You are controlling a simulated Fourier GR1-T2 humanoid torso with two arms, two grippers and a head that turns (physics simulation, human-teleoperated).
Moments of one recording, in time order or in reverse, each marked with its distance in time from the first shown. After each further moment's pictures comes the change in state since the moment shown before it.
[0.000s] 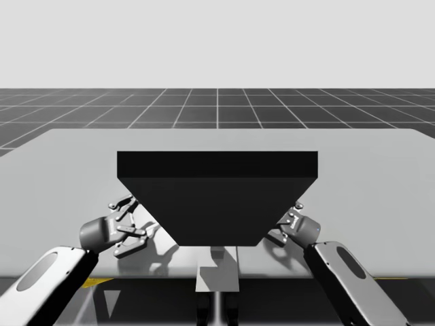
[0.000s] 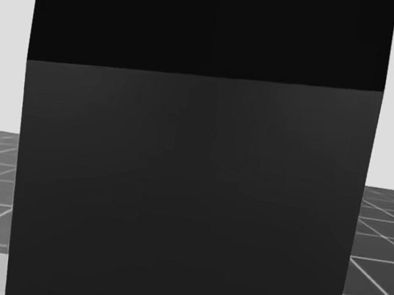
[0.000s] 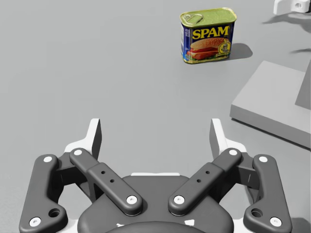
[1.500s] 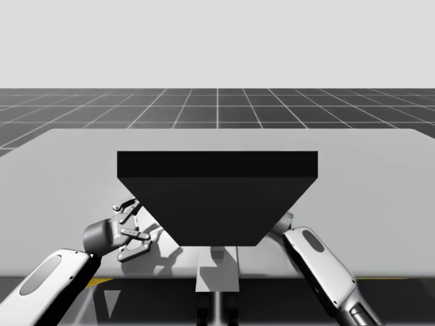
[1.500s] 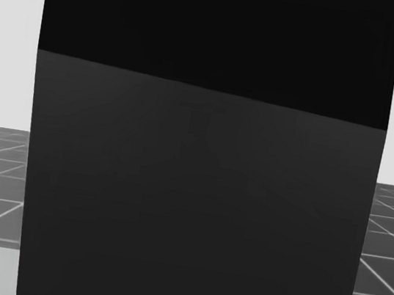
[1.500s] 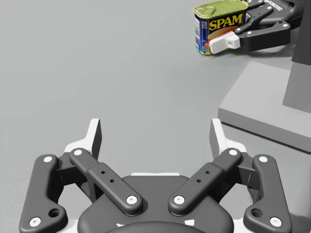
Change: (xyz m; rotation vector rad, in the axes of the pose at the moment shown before) left arm 0.002 -0.011 -0.007 -0.027 -0.009 -0.041; right arm -0.032 -0.007 -0.050 0.037 0.126 0.062
